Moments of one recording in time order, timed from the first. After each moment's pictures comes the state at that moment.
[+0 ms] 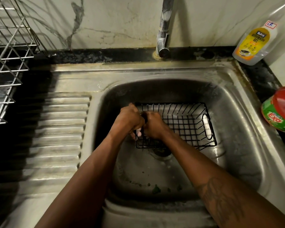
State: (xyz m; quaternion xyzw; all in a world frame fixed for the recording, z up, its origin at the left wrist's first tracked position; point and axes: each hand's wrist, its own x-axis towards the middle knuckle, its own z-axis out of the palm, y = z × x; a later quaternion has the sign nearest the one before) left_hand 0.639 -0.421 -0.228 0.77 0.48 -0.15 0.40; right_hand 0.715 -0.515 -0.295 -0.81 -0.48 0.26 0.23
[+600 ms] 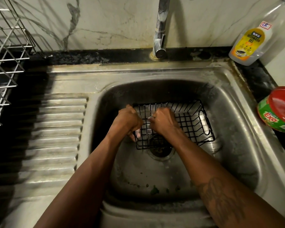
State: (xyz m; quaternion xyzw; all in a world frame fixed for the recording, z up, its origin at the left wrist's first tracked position) left_hand 0.639 -0.420 -0.236 0.74 0.49 -0.15 0.44; right_hand 0.740 -0.524 -0.299 -0.90 -0.42 0.12 0.07
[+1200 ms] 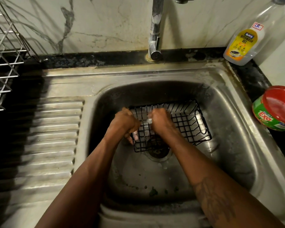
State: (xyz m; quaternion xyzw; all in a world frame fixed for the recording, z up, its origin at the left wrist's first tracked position) left_hand 0.643 -0.420 -0.237 0.72 0.50 -0.17 0.45; right_hand 0.741 -0.525 -0.298 -0.90 -0.39 0.14 0.12
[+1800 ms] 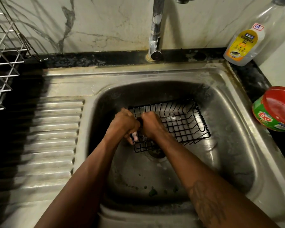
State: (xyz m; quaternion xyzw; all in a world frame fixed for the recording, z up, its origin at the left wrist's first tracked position) left_hand 0.644 -0.419 -0.247 0.70 0.50 -0.19 0.47; right_hand 0.713 -0.513 -0.293 -0.86 -0.47 0.17 0.13
